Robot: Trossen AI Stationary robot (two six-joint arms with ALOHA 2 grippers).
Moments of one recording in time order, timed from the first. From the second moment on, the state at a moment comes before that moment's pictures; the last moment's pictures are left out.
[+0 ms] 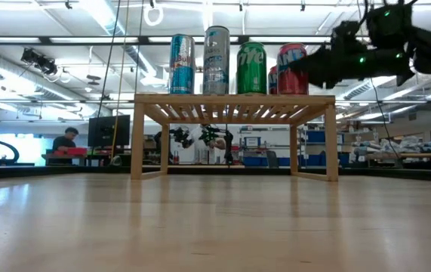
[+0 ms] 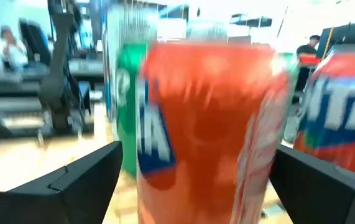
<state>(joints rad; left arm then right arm) -0.35 1.02 1.27 -0.64 -0.14 -0.34 -0.61 0.98 0.26 0.80 -0.26 -0.06</state>
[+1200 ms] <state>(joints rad) -0.30 0.37 0.70 -0.42 -0.22 -0.12 -0.61 0.11 0.26 0.50 -0.81 0.51</state>
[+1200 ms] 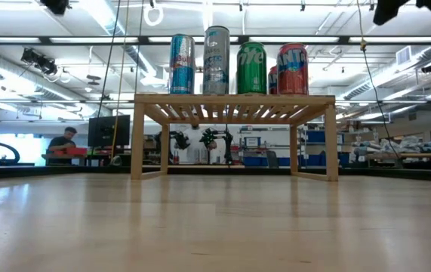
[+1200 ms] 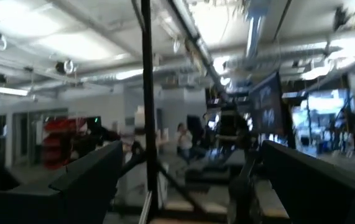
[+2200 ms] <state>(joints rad) -0.30 0.28 0.12 -0.05 -0.21 -0.10 -0.55 0.08 0.01 0.45 -1.02 0.14</state>
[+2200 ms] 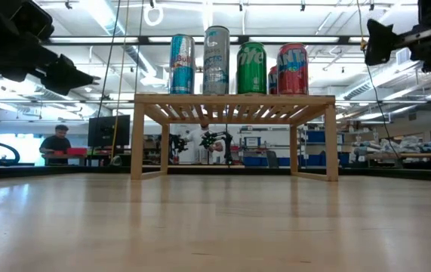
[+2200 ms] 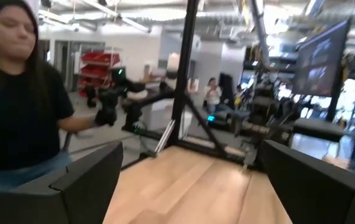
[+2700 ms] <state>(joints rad) -0.31 0.28 0.12 -0.14 -0.08 -0.01 -0.55 0.08 0.01 0.32 -1.23 0.03</state>
